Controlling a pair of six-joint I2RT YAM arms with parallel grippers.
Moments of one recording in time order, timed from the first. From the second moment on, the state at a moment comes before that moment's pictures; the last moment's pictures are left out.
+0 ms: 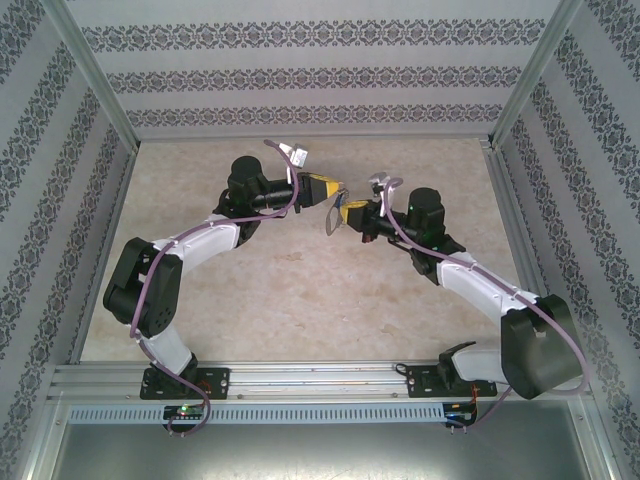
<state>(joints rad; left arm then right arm) -0.43 1.71 1.11 0.66 0.92 -0.64 0.35 1.30 0.71 0.40 -0.70 0.33</state>
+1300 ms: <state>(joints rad) -0.43 1.71 1.11 0.66 0.92 -0.64 0.38 1.34 0.69 0.45 -0.52 0.35</state>
